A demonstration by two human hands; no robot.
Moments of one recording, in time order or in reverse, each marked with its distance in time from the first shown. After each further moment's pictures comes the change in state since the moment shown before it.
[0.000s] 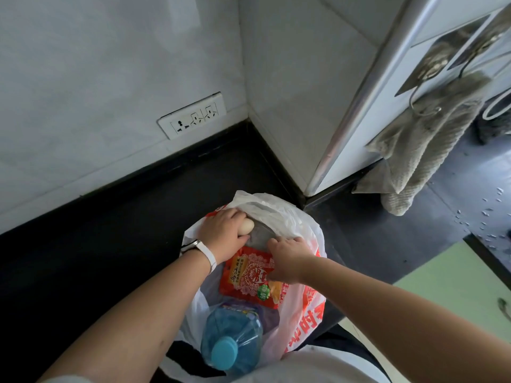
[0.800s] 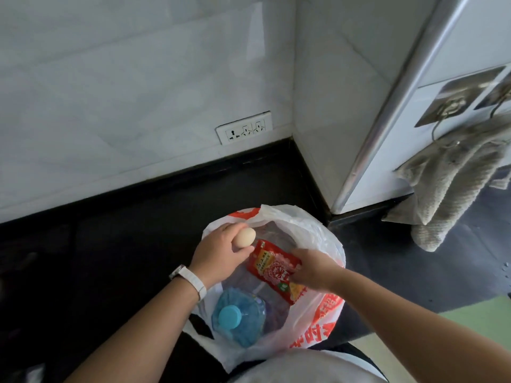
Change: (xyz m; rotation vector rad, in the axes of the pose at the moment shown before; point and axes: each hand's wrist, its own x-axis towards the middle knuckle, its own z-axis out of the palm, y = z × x) left_hand -0.104 0.030 -0.054 -0.355 0.206 -0.340; right_hand -0.032 0.015 -0.026 0.440 -0.188 -0.038
